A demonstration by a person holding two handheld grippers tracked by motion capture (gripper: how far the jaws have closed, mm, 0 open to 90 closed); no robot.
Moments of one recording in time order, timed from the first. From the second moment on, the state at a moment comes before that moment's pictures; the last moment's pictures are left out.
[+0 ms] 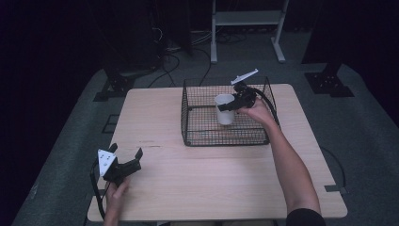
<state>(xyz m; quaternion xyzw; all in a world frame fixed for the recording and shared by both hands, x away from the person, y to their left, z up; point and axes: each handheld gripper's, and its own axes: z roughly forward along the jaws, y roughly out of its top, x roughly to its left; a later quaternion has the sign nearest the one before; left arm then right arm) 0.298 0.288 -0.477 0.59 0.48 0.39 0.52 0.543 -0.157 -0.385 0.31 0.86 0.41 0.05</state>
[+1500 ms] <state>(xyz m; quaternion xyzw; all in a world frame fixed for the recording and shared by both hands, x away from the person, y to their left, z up) 0.298 0.287 -0.478 0.59 0.47 0.40 0.52 0.534 -0.164 -0.399 0.31 0.87 0.37 0.05</state>
